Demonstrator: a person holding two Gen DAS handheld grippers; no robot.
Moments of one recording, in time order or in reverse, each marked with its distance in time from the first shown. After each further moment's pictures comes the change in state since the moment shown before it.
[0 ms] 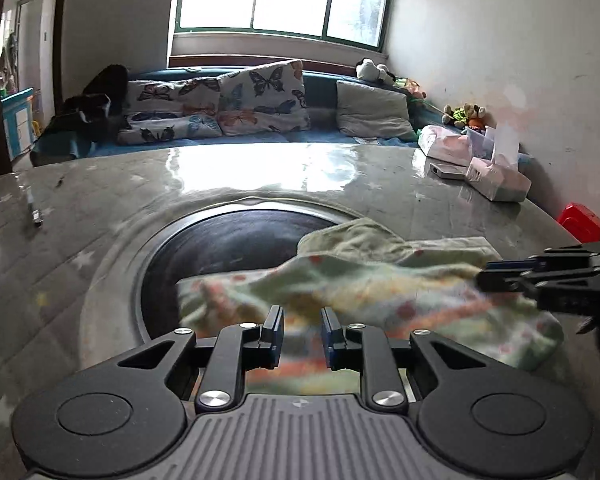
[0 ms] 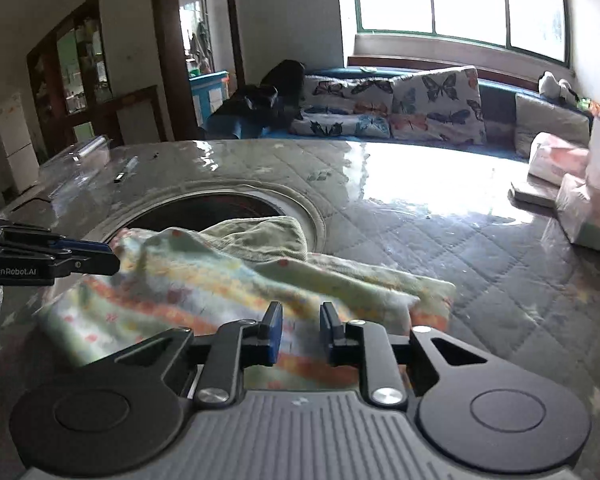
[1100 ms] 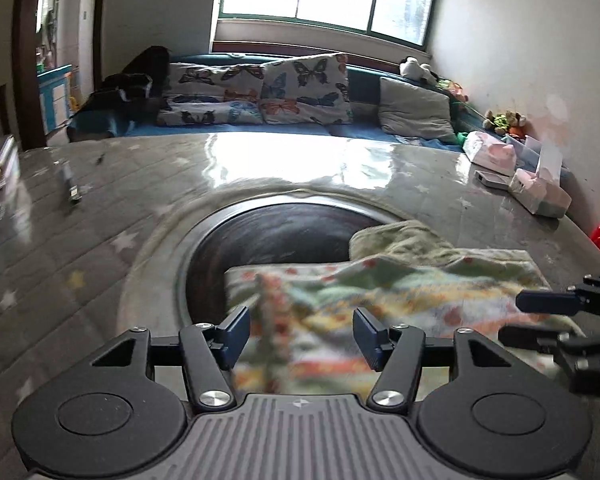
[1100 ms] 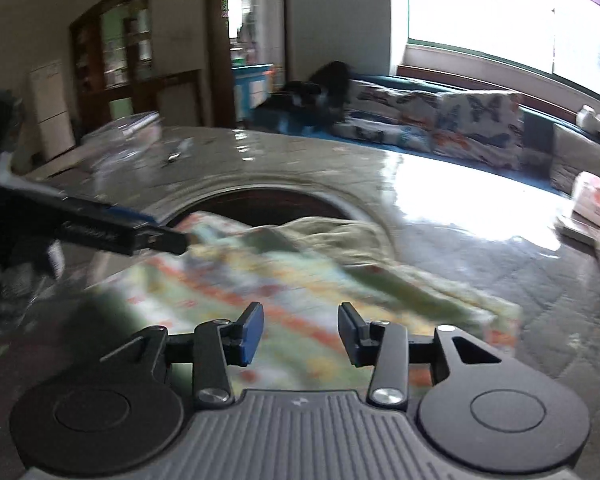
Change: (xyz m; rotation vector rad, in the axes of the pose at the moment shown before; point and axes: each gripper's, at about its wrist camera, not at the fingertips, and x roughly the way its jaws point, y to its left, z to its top) left arm -0.013 0.024 -0.008 -0.098 0.021 0.110; right arm -0.011 0.063 -0.005 -0.155 -0.006 0.082
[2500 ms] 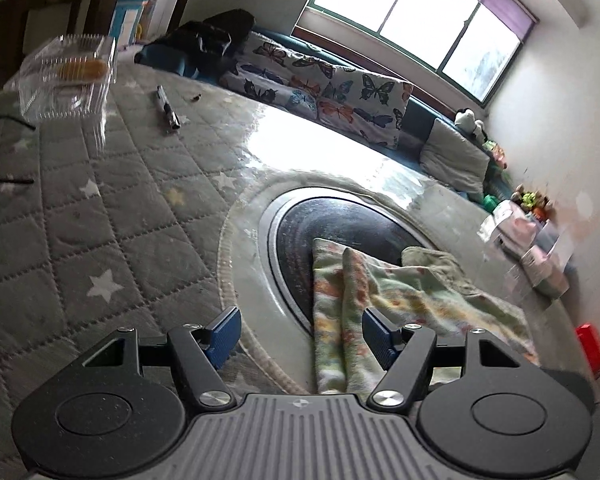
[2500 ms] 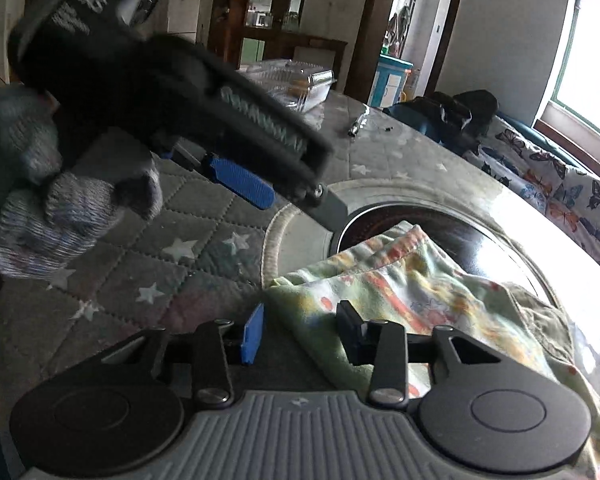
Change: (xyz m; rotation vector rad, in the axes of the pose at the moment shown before) left arm -0.045 0.072 -0.023 -0.366 0.009 -0.040; right arm 0.043 0.137 0.005 -0.395 0.058 0.200
